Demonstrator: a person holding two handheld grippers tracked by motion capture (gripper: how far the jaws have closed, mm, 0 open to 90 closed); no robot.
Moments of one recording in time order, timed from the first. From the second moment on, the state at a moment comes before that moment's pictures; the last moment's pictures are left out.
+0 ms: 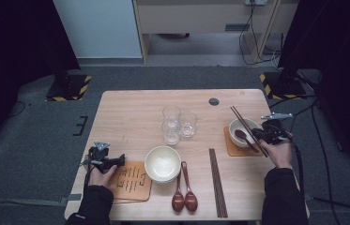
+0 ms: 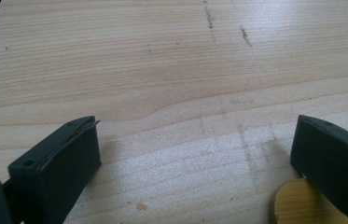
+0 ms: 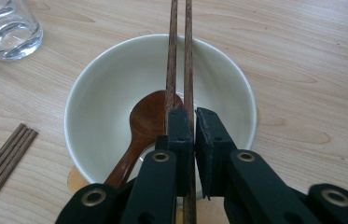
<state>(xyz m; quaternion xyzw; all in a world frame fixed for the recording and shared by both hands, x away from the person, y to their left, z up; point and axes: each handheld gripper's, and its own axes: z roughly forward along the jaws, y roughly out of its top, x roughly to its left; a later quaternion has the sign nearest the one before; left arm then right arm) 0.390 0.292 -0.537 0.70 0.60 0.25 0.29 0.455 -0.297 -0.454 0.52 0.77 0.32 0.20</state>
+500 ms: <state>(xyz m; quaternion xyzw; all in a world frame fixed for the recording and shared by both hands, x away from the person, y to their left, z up) 0.390 0.292 -0.537 0.70 0.60 0.25 0.29 0.454 -0.292 -0.455 0.50 0.77 0.33 0.21</state>
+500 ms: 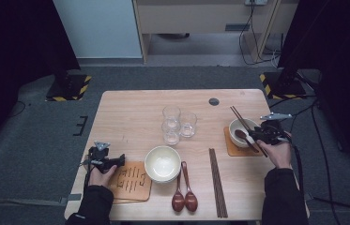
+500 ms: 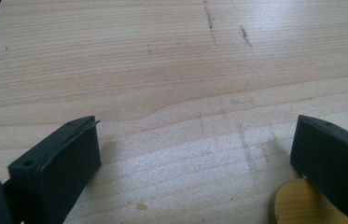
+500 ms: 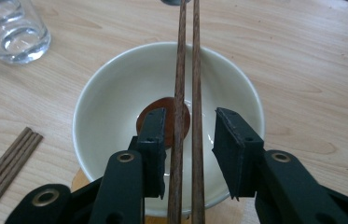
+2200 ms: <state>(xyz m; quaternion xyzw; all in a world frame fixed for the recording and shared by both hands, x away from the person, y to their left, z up) 0.390 0.292 -0.537 0.70 0.60 0.25 0.29 0.423 -0.295 -0.429 0.48 0.76 0.36 0.23</state>
